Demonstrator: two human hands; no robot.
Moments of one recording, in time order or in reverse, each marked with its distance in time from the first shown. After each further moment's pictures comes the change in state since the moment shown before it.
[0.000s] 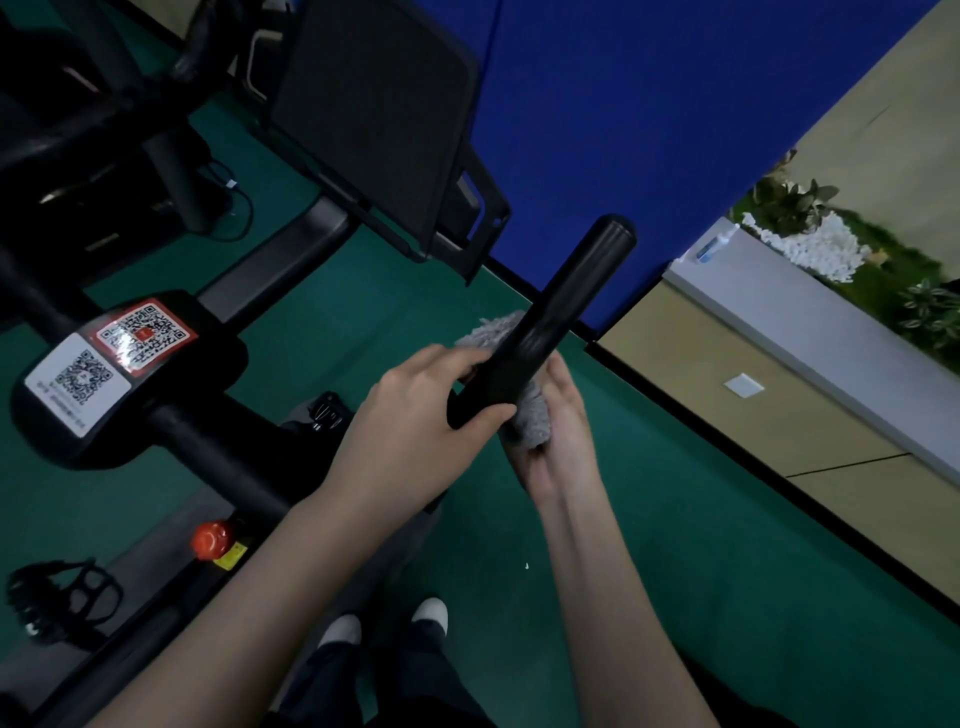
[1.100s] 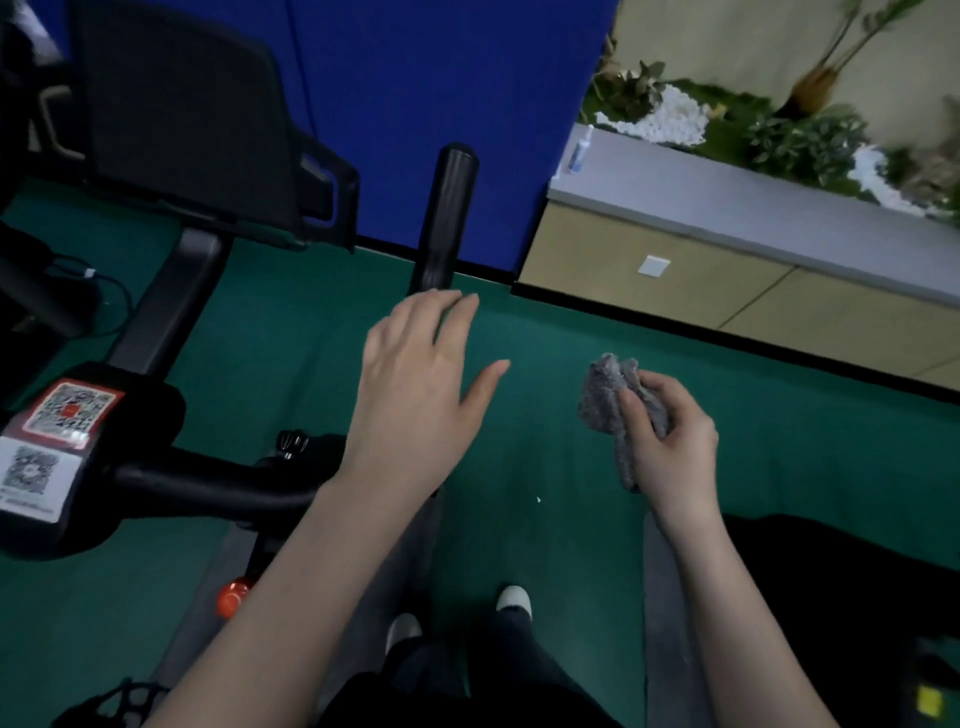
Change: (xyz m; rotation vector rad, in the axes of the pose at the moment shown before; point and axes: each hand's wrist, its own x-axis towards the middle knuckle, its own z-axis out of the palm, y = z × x) left_hand -0.020 0.032 0.007 0.386 -0.103 0.450; right_hand -0.145 -0.030 -0.082 -1.163 0.783 -0.615
